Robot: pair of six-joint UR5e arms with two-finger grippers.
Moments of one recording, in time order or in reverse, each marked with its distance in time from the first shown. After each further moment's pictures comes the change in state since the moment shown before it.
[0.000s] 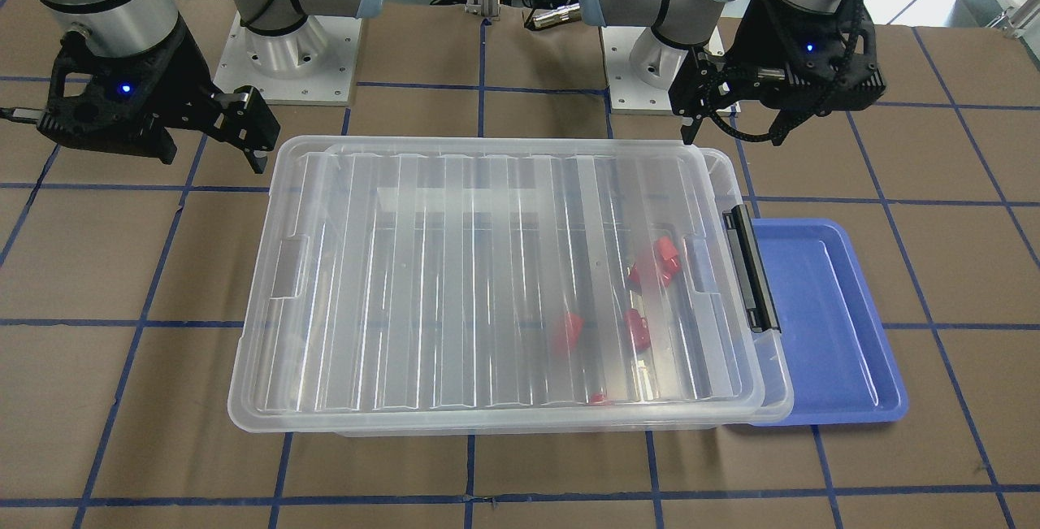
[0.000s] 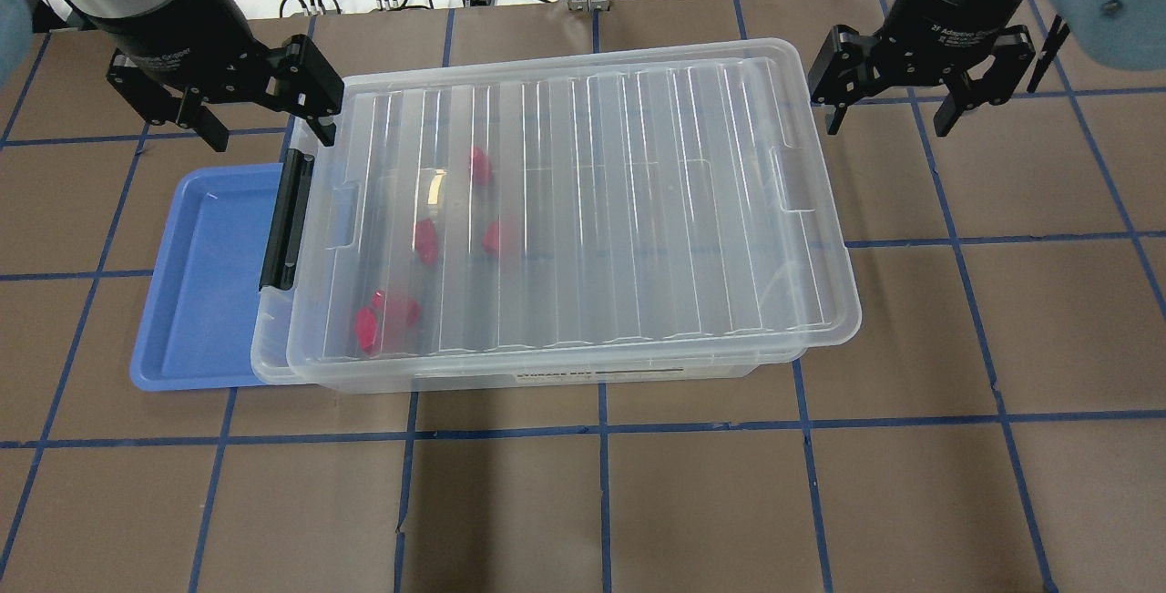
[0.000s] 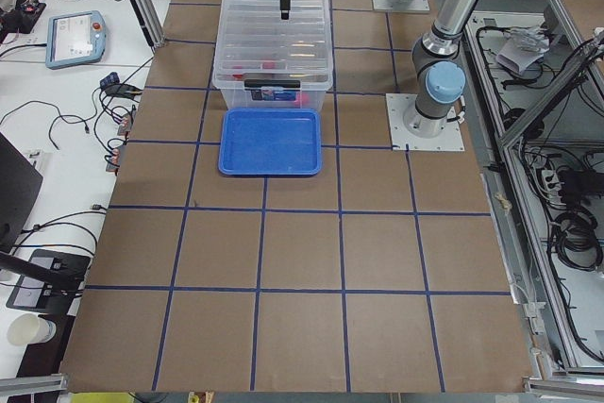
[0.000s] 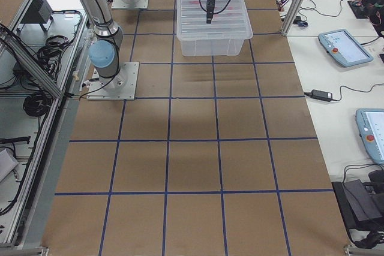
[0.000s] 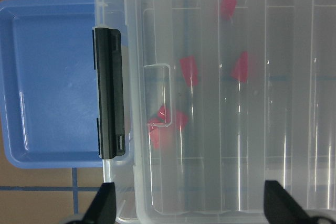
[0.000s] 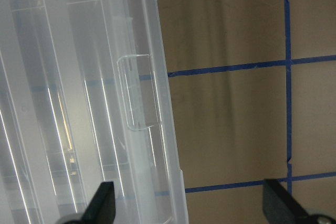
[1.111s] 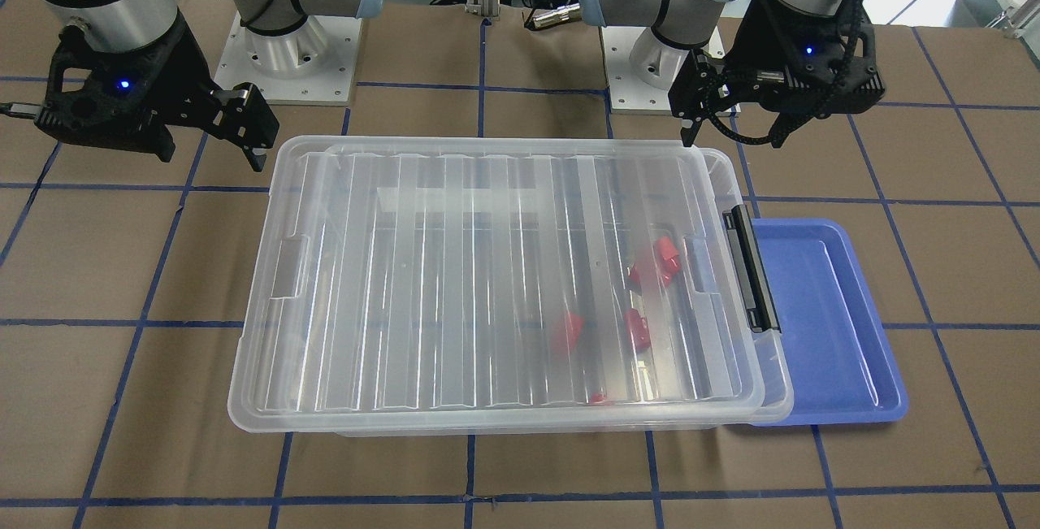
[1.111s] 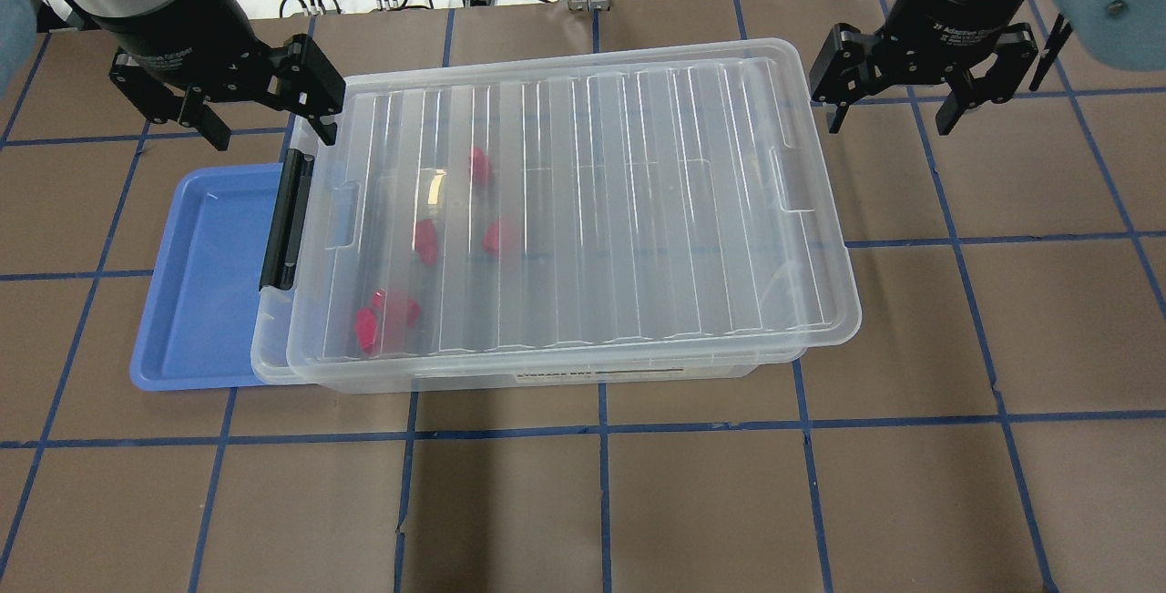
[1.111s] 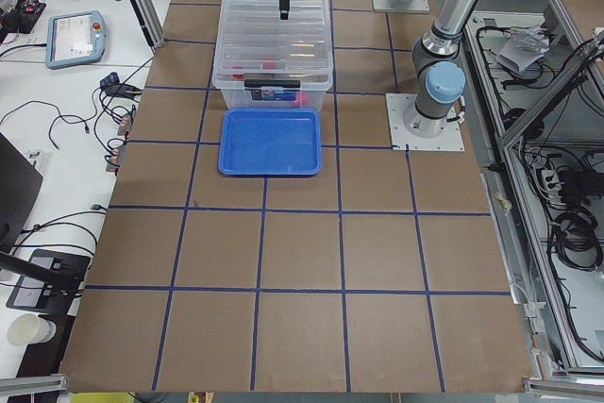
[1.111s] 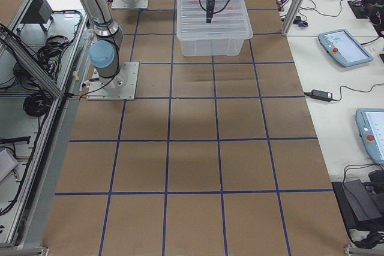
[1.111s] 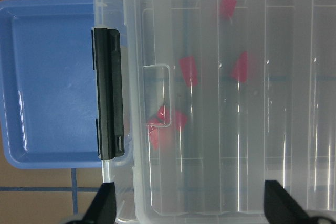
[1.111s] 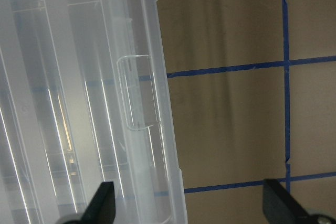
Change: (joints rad) left arm 0.000 -0.007 0.002 0.014 -0.001 0.003; right arm 0.000 -0.005 -0.001 -0.001 -0.003 0.001
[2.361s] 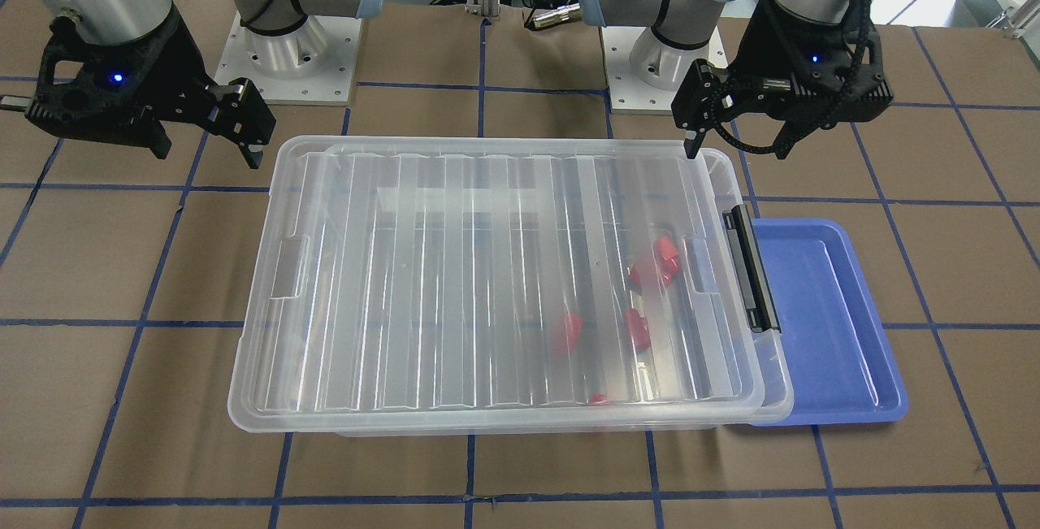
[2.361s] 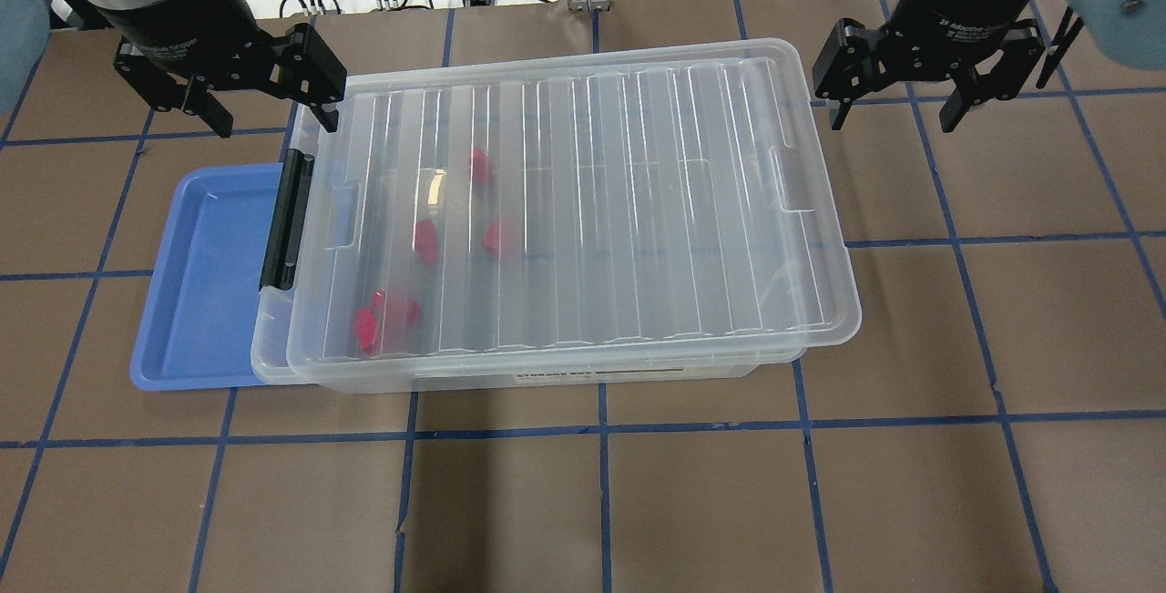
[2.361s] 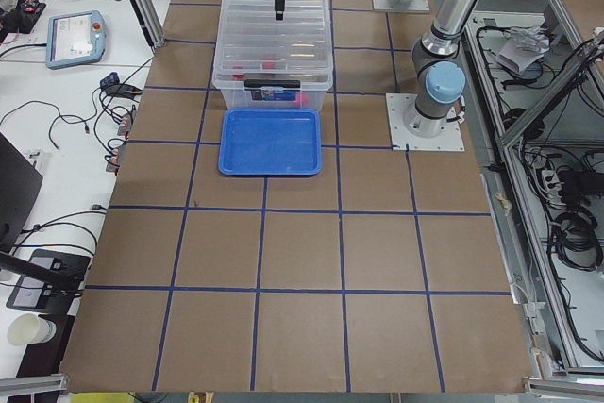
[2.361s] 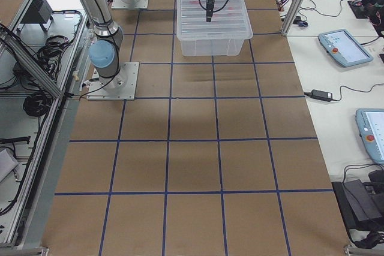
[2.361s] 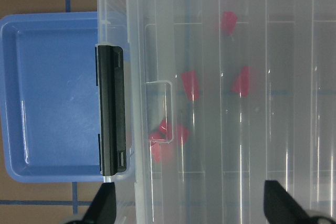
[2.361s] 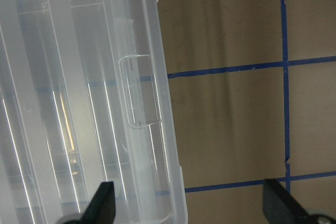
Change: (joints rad) left arm -0.001 -0.010 -0.001 0.035 0.001 0.002; right arm -0.001 -0.013 -0.001 0.004 0.003 0.000
